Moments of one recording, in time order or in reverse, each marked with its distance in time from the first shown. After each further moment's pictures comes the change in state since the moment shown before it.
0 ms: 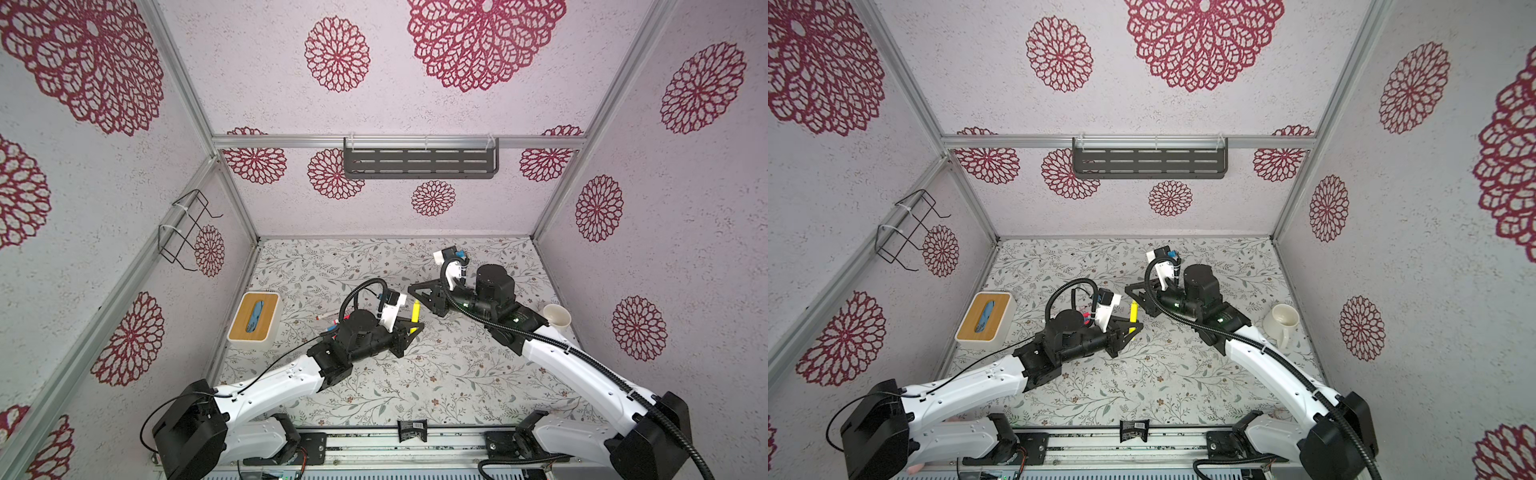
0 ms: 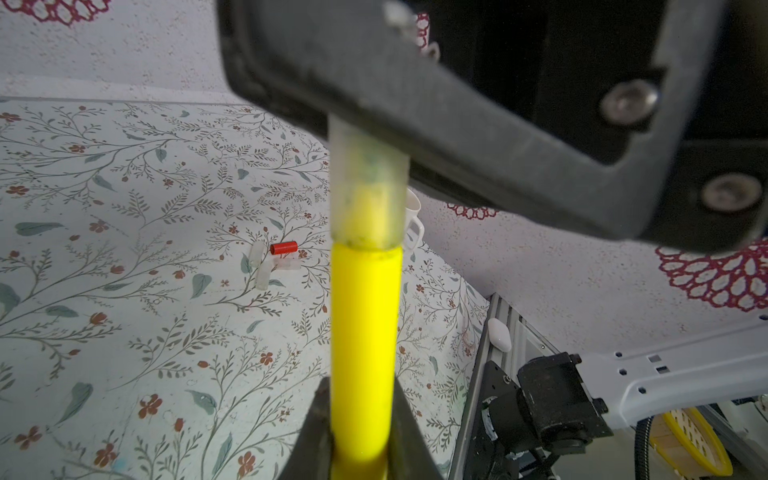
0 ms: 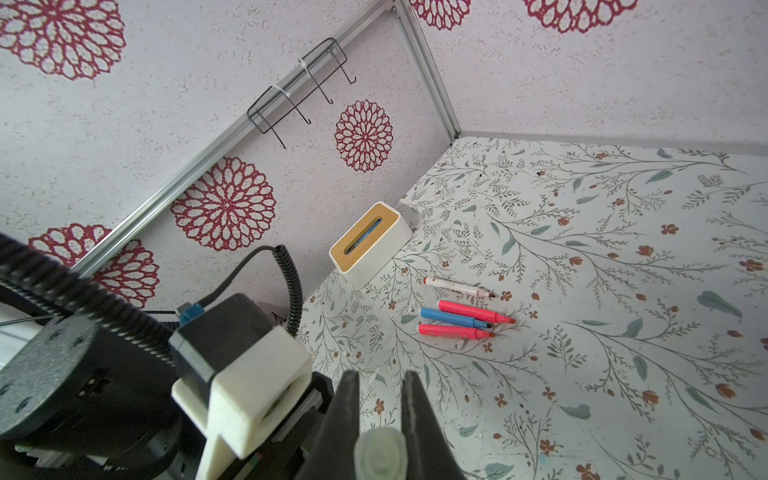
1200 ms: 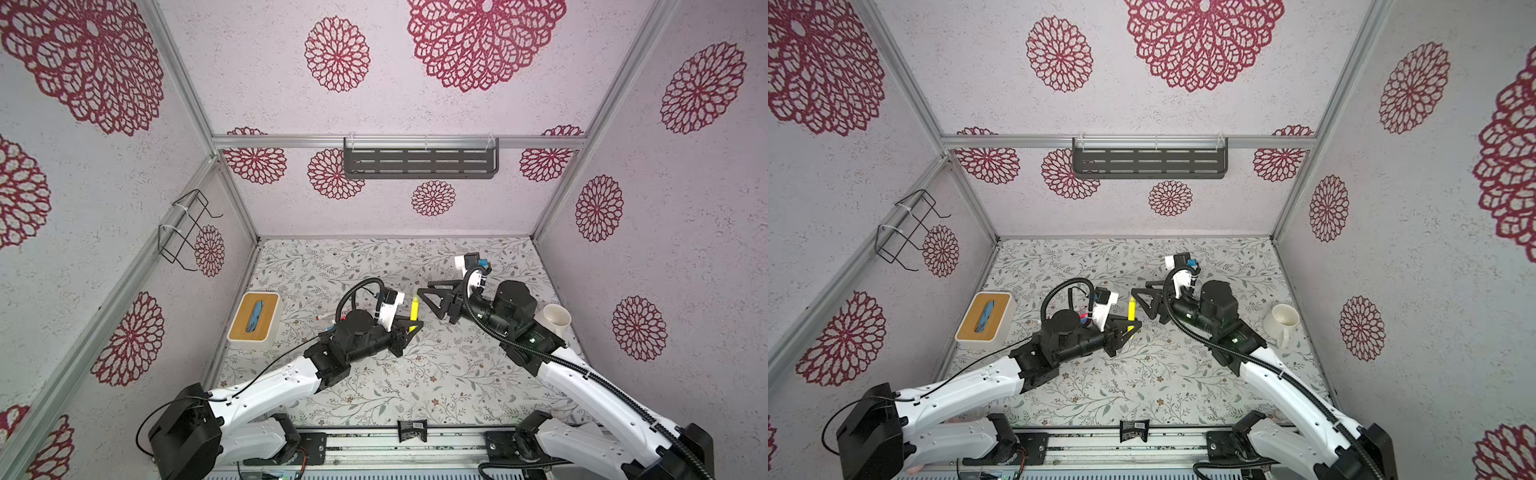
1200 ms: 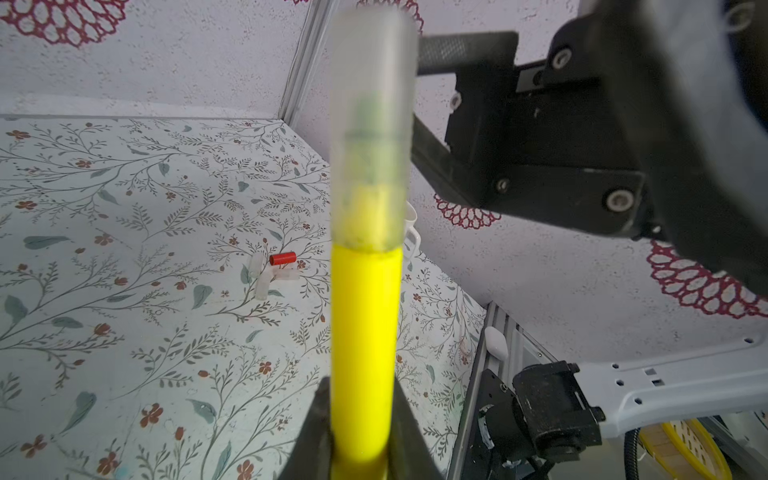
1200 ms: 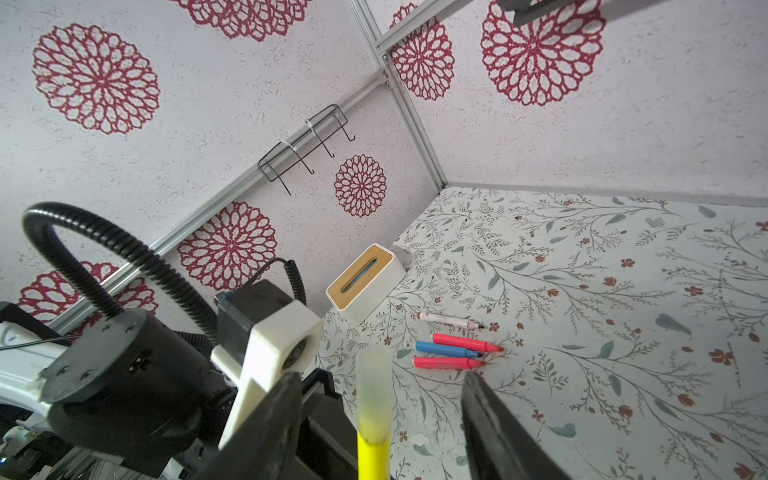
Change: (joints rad) left arm 0.000 -0.028 0.002 0.000 0.002 -0.011; right arm -0.007 -0.151 -0.109 0.099 0.095 0.047
